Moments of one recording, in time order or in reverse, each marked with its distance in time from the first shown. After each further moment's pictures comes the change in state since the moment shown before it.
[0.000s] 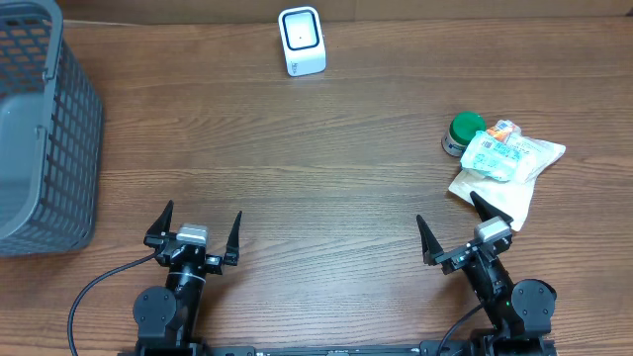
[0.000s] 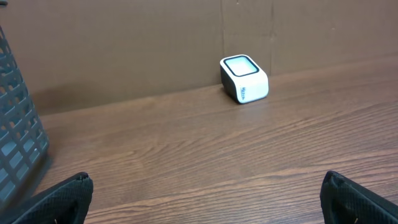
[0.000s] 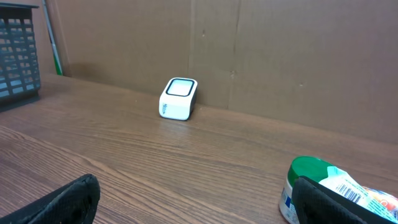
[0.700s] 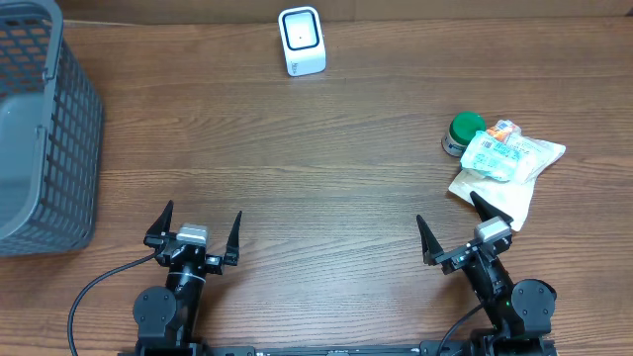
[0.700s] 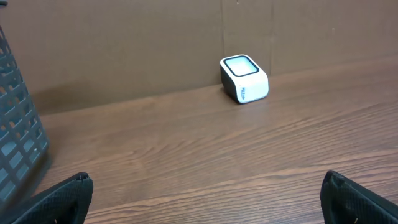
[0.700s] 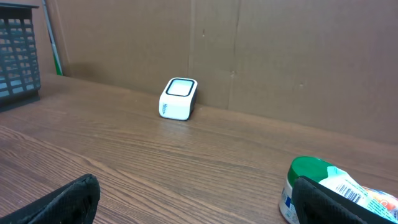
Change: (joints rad) left arm 0.000 0.000 0.000 0.000 0.000 0.000; right arm 0.000 0.000 0.000 0.000 0.000 0.000
